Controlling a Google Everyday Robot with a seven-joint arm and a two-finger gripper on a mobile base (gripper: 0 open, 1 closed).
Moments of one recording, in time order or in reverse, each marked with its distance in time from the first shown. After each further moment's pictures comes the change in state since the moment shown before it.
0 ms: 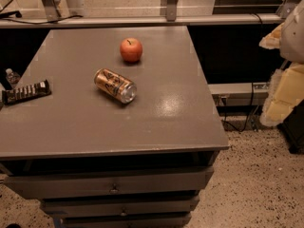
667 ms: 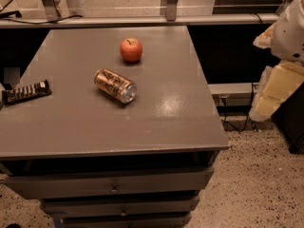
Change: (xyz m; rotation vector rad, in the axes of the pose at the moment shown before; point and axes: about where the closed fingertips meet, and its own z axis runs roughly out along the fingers) arm -0.009 -0.009 0.009 0.000 -0.036 0.032
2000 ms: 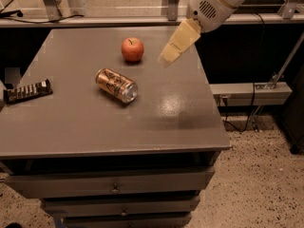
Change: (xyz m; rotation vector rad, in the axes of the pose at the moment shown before) arm -0.162 -0.075 0.064 -0.163 -0.277 0.257
